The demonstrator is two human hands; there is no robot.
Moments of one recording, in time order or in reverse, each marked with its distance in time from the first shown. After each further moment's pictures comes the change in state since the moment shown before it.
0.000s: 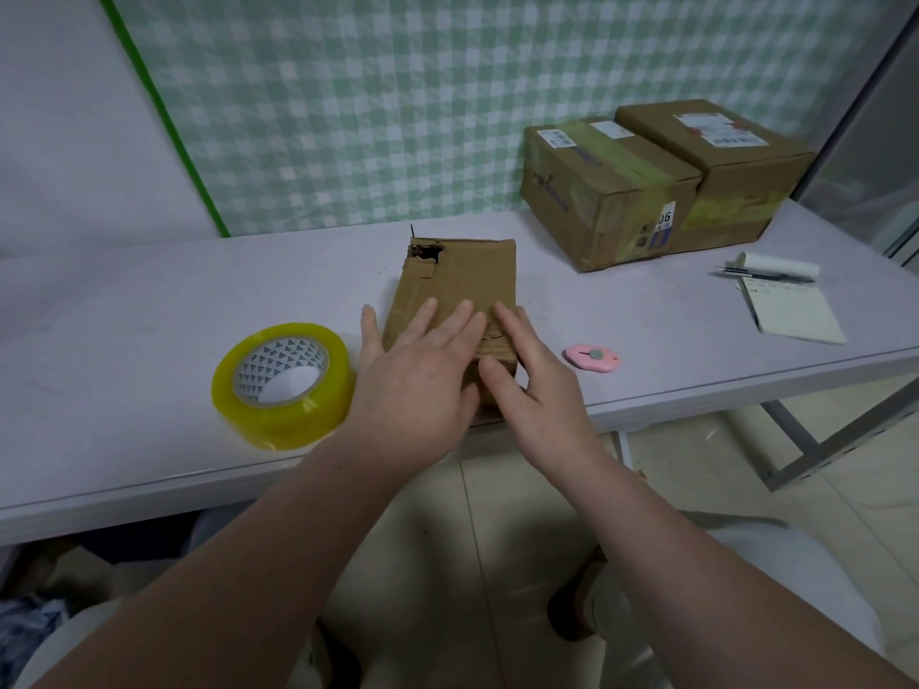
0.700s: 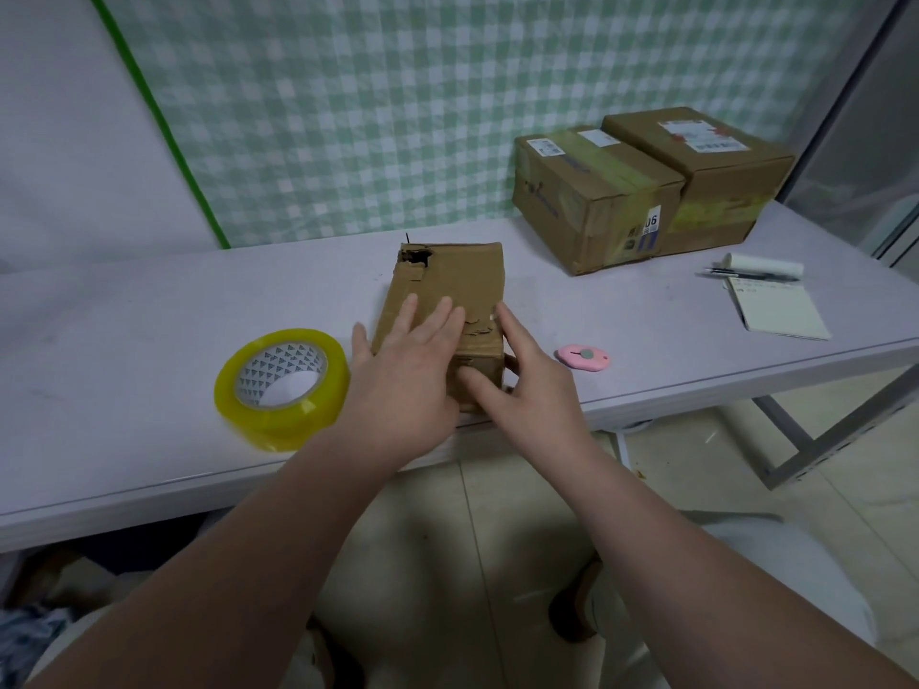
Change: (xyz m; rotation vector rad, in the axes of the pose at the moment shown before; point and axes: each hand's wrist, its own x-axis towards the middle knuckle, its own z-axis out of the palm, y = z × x) left_hand 0.003 -0.001 -0.006 -0.081 -0.059 -0.052; right_hand -0.001 -0.005 0.000 -0.076 0.054 0.046
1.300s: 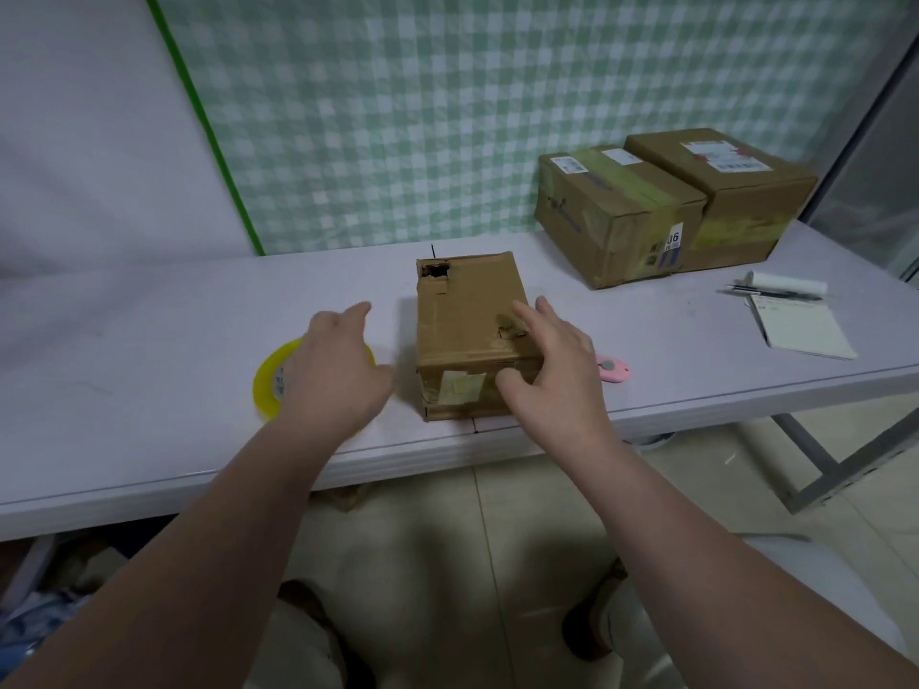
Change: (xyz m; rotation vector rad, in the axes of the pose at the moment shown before) left_hand -0.009 -0.068 -0.010 -0.296 0.151 -0.406; right_hand 0.002 -0.023 -0.007 -0.175 0.041 -0.028
